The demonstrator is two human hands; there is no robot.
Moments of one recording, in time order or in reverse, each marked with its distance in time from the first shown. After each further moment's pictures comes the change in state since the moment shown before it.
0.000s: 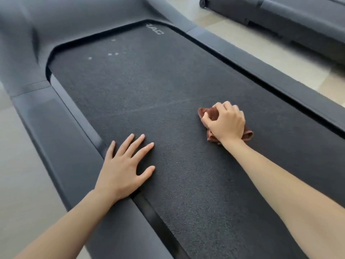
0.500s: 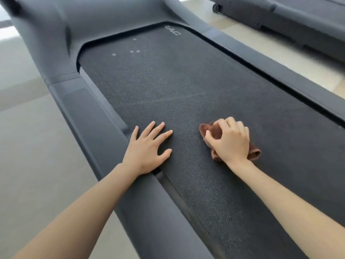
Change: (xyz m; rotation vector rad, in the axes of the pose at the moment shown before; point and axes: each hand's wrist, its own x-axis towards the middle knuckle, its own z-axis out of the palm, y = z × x) left_hand -0.002 0.003 -0.009 -0.010 -0.067 -0.003; right_hand -0.088 -0.043 -0.041 0.085 -0.010 -0.063
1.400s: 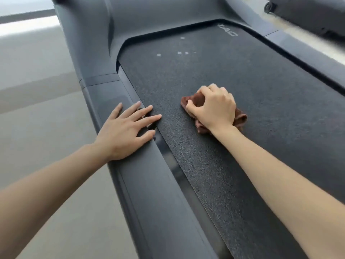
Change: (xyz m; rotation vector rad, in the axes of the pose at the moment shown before) left_hand 0.047 -0.186 -0.044 0.108 0.027 -0.117; right_hand 0.151 -0.175 0.123 0.064 -0.010 -0.251
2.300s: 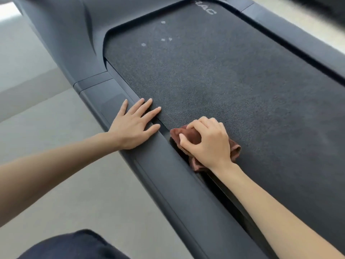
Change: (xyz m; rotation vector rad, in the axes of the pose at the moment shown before) left_hand 0.009 -0.012 -0.008 0.040 -0.166 0.172; right_hand -0.113 -0.056 -0.071 0.198 -0.057 0.088
